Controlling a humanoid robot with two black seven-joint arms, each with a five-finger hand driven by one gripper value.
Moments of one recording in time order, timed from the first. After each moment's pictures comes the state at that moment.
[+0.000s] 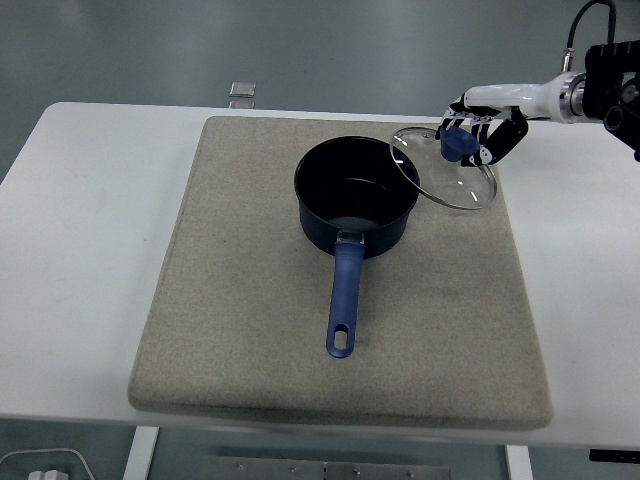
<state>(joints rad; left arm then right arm) 0.02 0.00 -0.13 -0.13 0.08 -0.06 -0.03 1.44 -0.35 -0.22 0.60 -1.03 0.40 0.36</state>
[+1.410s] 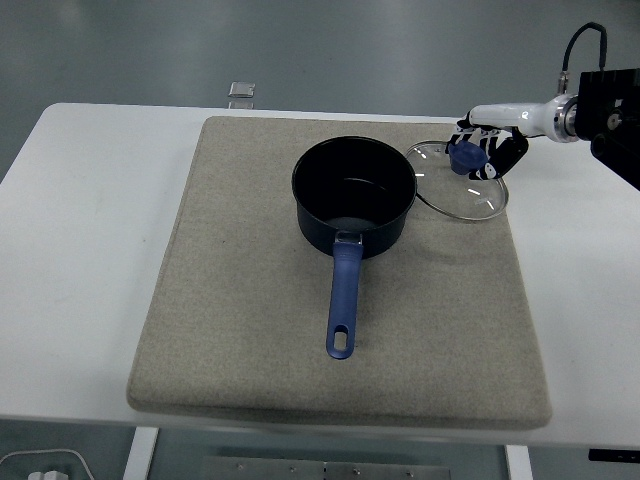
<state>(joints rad) 0.02 0.00 -0.13 -0.13 0.08 -0.06 -0.03 1.39 -0.29 -0.31 0.52 -1.04 0.30 0.35</state>
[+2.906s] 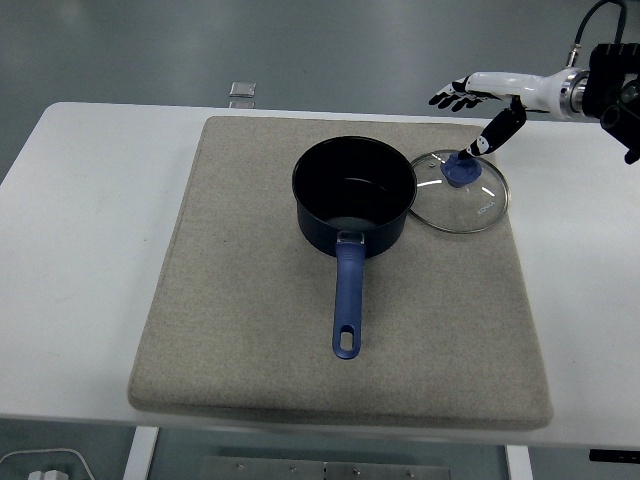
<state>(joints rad) 0.02 0.00 -0.13 -0.13 0.08 -0.06 -0.03 1.41 -0.32 -0.19 0.53 -0.84 0.35 0.37</state>
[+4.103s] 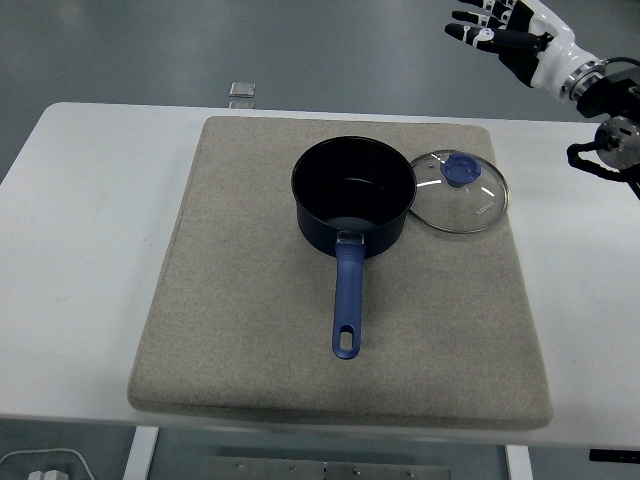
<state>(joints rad) 0.02 0.00 -0.13 -0.13 0.08 -0.06 -0.03 1.24 -0.24 0.14 0.42 0.07 0.34 0.27</state>
